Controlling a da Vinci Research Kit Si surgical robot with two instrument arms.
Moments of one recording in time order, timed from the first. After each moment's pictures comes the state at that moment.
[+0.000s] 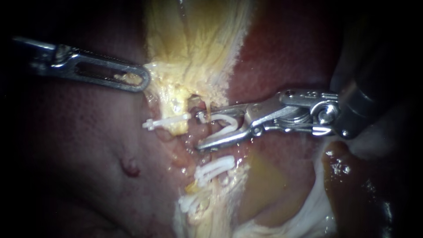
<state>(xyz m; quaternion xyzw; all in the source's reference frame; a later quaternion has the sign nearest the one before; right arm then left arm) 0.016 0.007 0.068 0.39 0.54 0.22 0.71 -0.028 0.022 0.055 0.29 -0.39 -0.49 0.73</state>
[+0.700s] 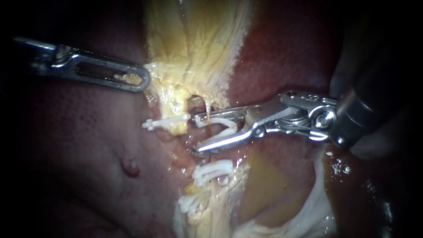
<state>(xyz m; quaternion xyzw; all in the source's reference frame) 0.016 0.007 0.067 0.43 0.57 0.22 0.66 -0.028 0.022 0.055 0.29 -0.39 -0.49 0.73</state>
